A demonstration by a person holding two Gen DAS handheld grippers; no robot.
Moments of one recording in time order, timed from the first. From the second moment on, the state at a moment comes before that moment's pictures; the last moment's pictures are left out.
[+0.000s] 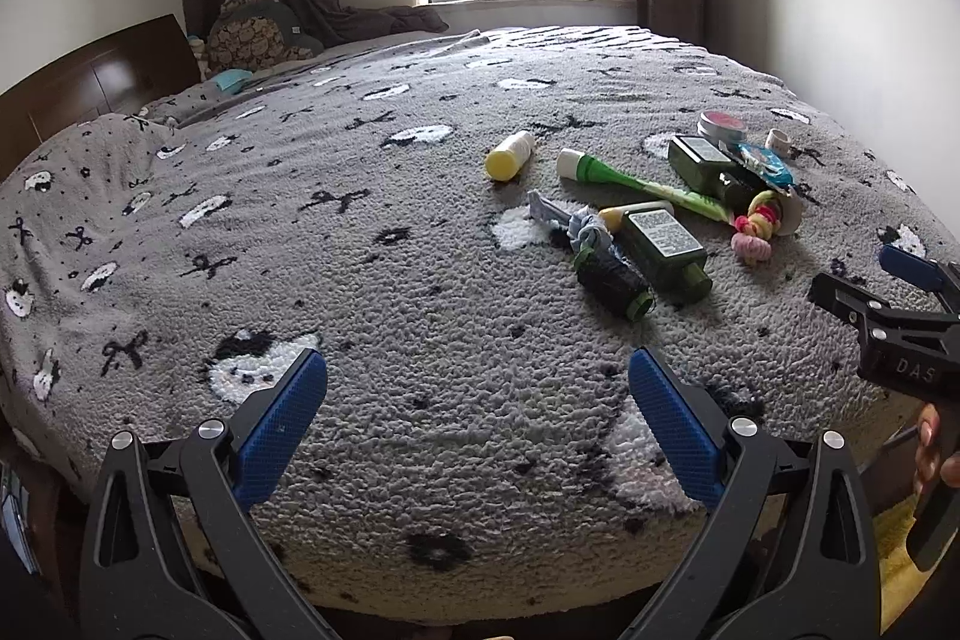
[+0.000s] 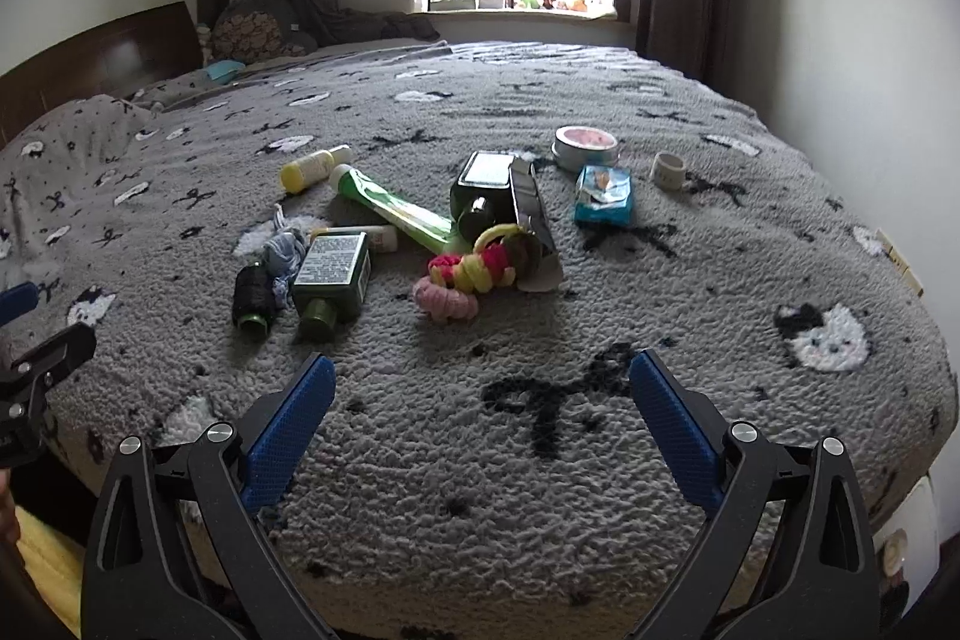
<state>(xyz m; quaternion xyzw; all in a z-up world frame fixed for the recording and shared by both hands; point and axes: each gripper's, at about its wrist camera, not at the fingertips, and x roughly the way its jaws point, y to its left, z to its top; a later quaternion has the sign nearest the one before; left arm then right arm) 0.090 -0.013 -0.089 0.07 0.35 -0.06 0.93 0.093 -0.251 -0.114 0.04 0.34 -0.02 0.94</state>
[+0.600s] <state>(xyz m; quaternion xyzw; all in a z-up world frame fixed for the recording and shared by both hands) 0.134 -0.038 -0.125 0.01 0.40 -0.14 0.91 0.197 -0.261 -0.152 0.13 0.40 -0.02 0.91</state>
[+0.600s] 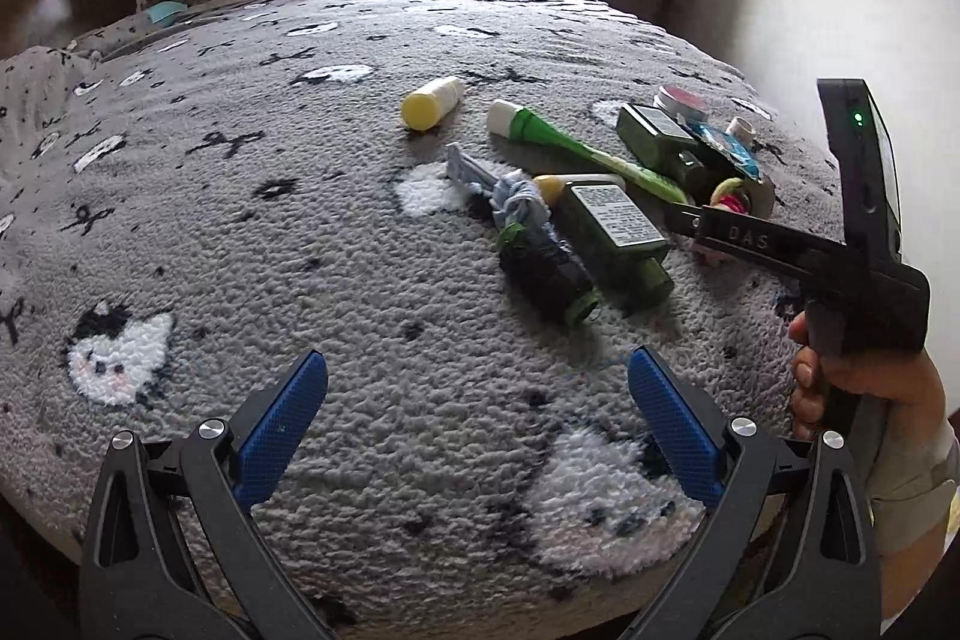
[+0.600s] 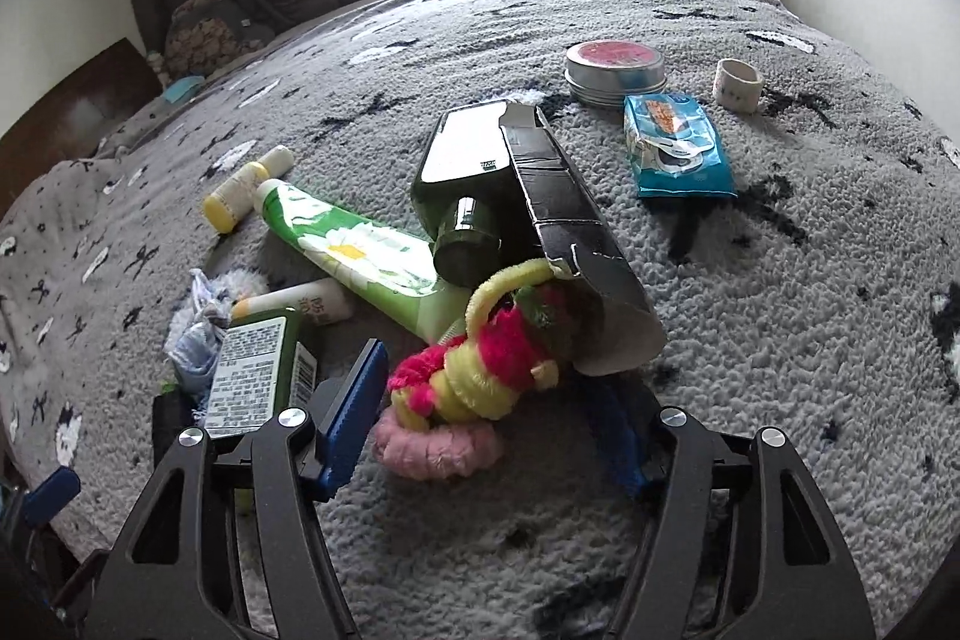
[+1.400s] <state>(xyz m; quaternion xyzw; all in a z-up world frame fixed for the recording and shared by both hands) 0.171 -0.070 -0.147 0.03 0.42 -0.15 0.89 0.141 -0.274 -0.141 0.09 0.39 0.00 0.92</state>
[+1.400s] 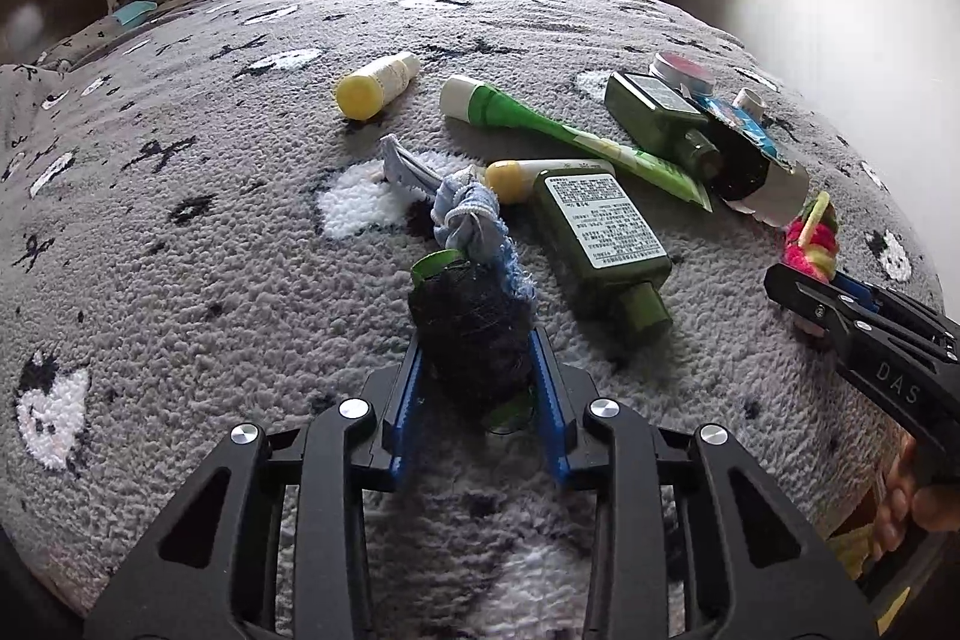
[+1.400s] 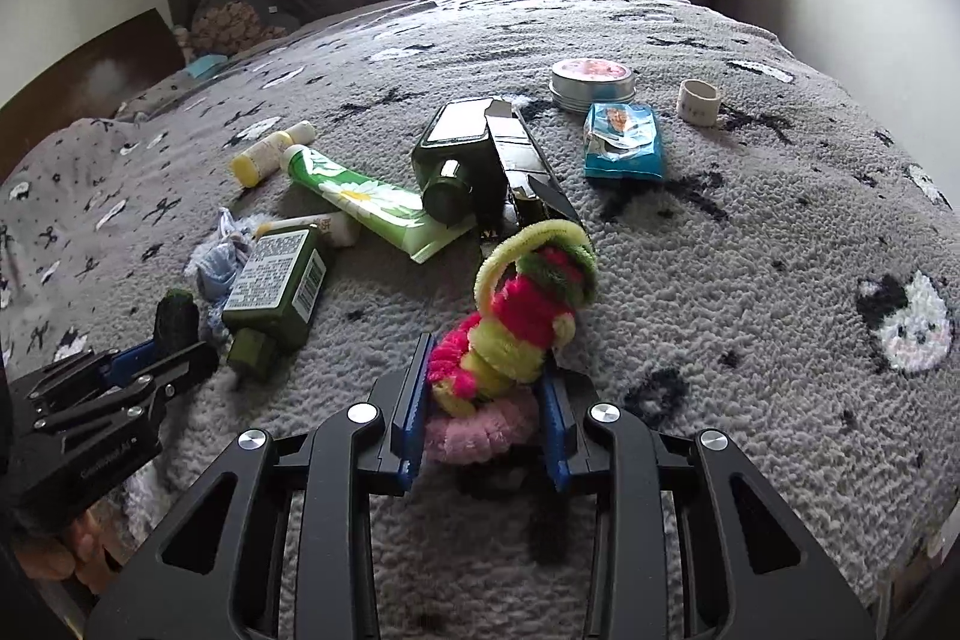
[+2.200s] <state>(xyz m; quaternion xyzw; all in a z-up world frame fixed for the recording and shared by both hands) -0.007 -0.024 -0.128 0.03 0.40 -0.20 0.89 -0.021 -0.210 -0.119 0.03 0.36 0.11 0.93</state>
